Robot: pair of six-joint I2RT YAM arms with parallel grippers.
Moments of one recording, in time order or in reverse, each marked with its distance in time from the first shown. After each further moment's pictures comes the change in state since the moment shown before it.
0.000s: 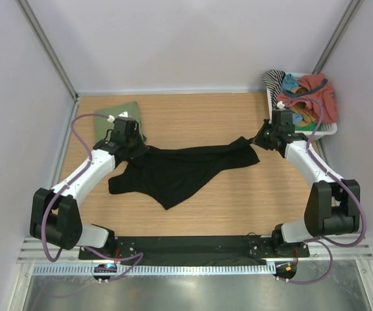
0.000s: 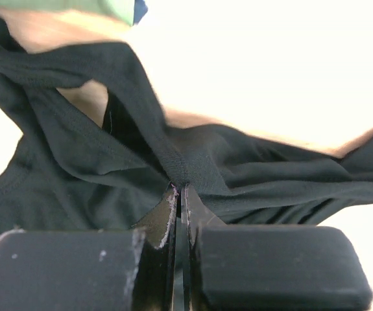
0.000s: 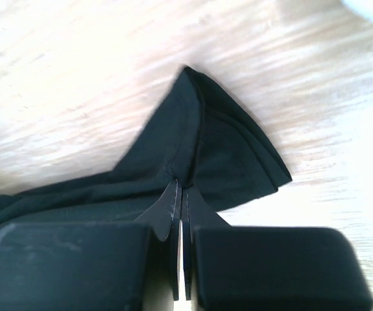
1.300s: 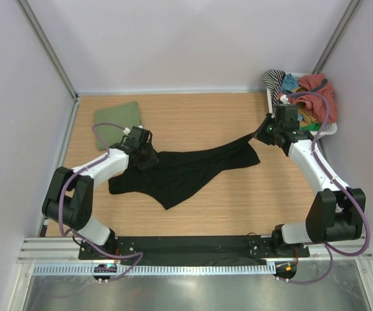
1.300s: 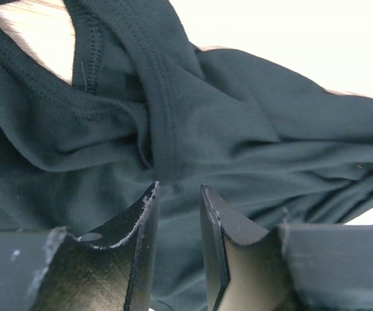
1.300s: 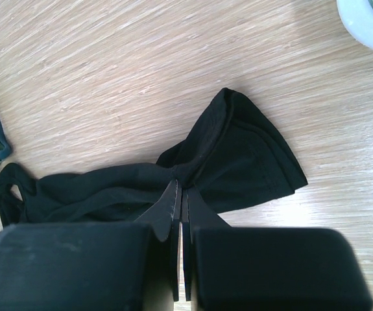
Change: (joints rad) left arm -0.066 0.157 -0.051 0.043 0.060 -0.026; right arm 0.000 -0.063 0.083 -0.069 -0.029 0.004
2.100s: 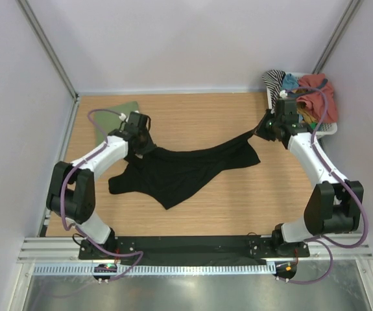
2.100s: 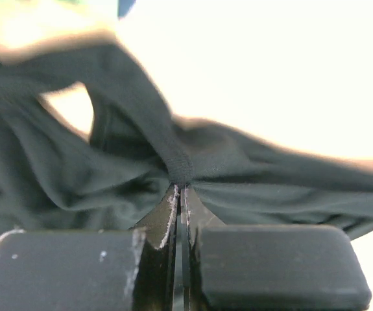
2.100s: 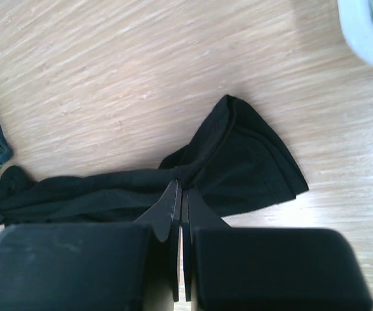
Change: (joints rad) left arm 0.018 0.089 0.167 -0.060 -0.088 0.009; right arm -0.002 0.040 0.048 -0.032 -0.002 -0.003
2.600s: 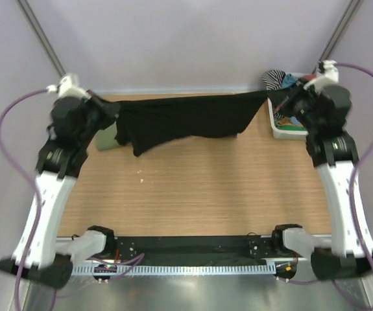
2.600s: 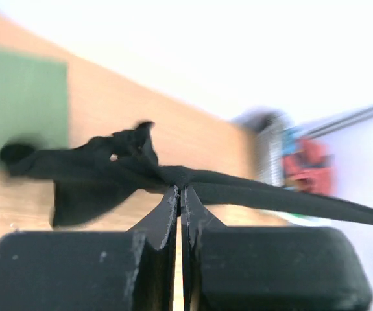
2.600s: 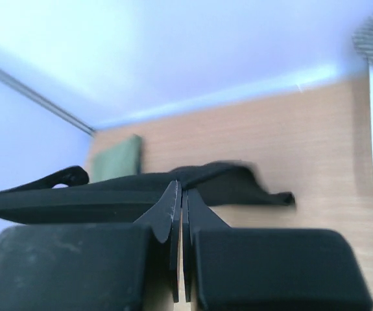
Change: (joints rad) left arm 0.130 -0.485 0.371 -0.185 0.012 0.004; right arm -0.014 -0.252 0.322 -0.024 -0.099 -0.013
